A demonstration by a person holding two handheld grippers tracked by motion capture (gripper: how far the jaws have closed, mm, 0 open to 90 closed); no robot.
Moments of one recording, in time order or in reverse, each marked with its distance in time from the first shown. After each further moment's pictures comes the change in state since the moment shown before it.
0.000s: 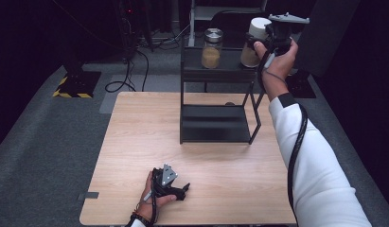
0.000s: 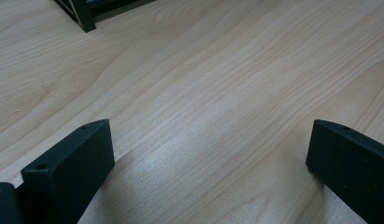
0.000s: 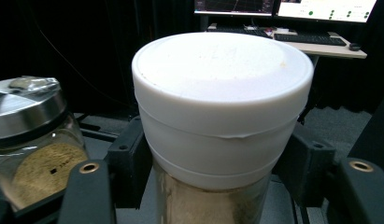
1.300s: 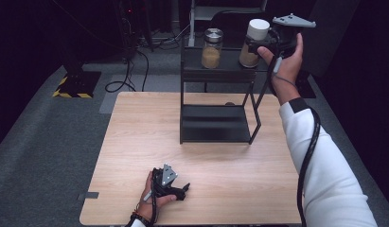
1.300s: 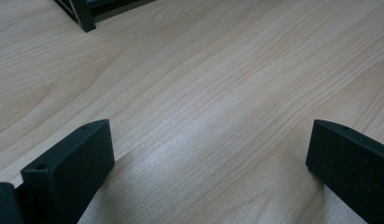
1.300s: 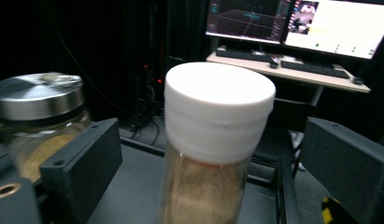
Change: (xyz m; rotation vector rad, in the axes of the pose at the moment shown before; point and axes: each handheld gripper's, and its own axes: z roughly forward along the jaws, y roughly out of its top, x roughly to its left) left arm 0.000 0.000 0.000 0.001 0.000 0.000; right arm -0.018 -0.019 -0.021 -0.090 0.056 -0.088
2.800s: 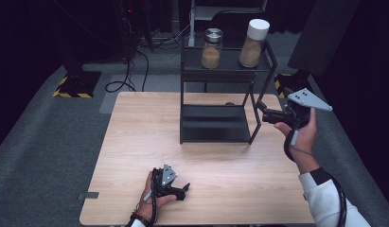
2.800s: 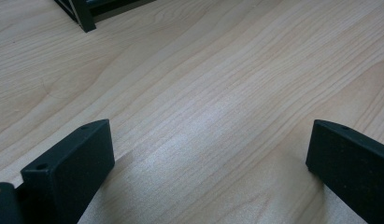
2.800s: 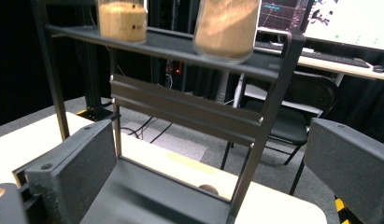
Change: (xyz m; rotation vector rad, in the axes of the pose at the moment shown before) left arm 0.000 0.000 0.000 0.000 0.000 0.001; right arm -0.001 -0.148 -0.101 -0.022 0.074 -0.038
